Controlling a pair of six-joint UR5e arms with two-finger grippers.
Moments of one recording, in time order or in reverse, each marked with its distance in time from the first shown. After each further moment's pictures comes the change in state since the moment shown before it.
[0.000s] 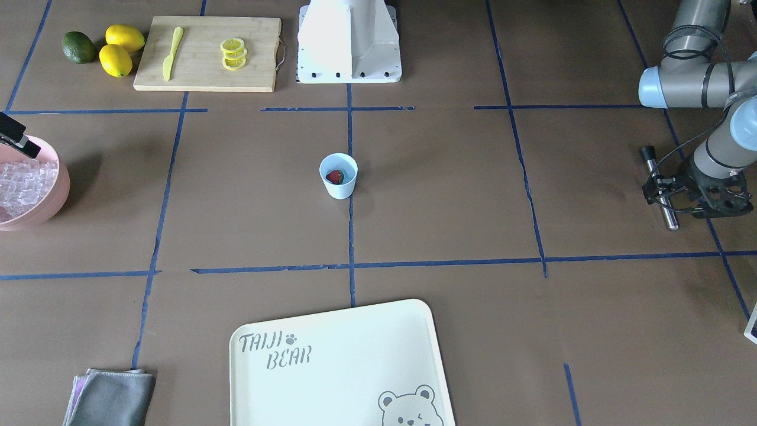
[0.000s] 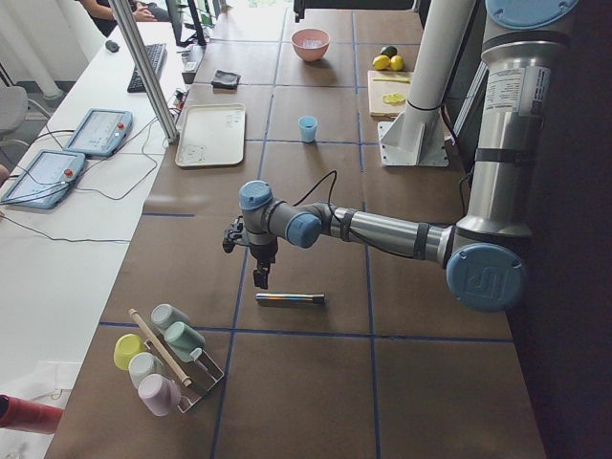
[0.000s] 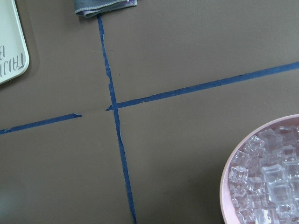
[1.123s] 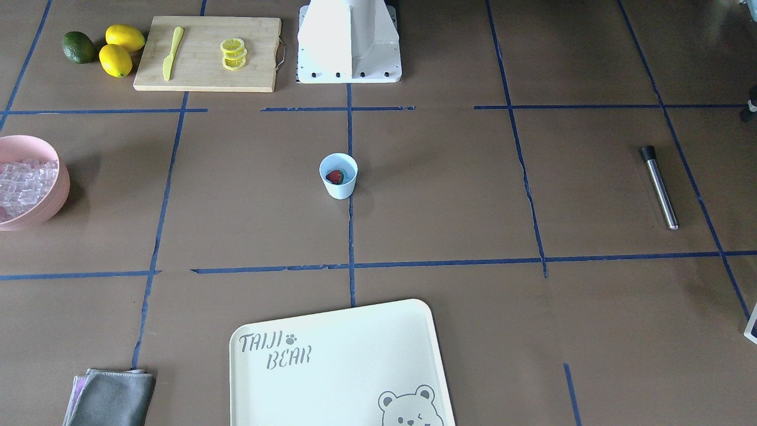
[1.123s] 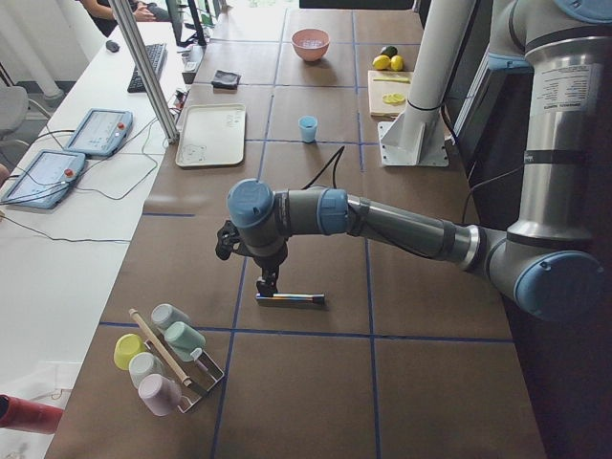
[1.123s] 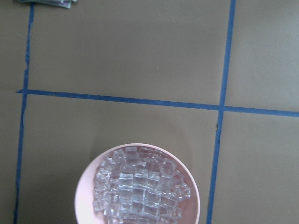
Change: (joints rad) left arm -0.410 0.072 -0.086 0.409 -0.304 0.622; right arm 0.268 0.152 -0.110 -0.639 -0.107 -0.909
